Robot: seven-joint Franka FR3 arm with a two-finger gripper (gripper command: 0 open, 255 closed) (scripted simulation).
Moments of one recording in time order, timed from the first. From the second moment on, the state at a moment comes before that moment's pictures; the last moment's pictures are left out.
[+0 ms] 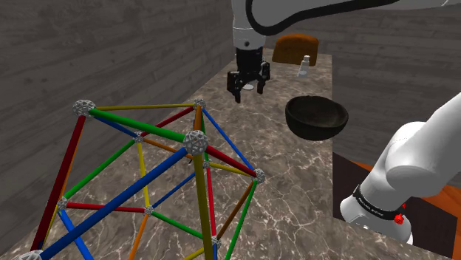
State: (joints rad) arm 0.11 -0.23 0.24 -1.99 0.04 1.72 0.49
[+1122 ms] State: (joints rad) arm 0.24 0.37 0.35 -1.42 -0.08 1.63 0.74
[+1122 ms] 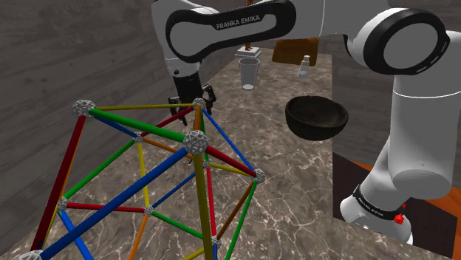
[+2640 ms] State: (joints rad) arm 0.24 0.36 0.35 -1.50 -0.07 1.71 0.74
